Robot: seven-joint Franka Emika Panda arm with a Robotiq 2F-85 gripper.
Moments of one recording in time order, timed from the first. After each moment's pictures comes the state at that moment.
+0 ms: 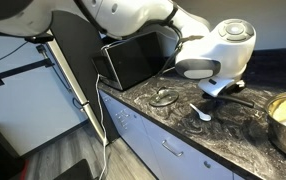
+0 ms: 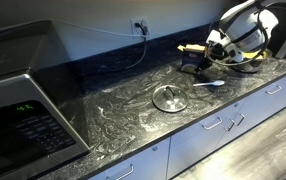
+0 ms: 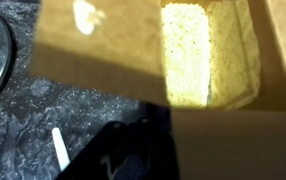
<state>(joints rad) -0.14 0.70 -0.05 -1.66 1.08 2.59 1.51</state>
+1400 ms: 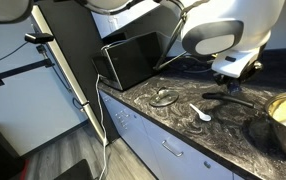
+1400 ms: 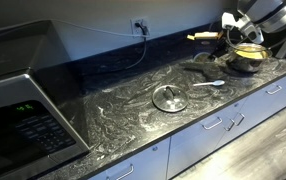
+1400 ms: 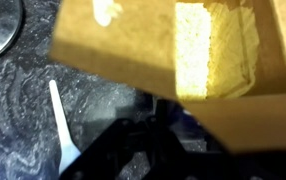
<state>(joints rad) -0.15 0.57 -0.15 -1.69 0.89 2.46 1.48</state>
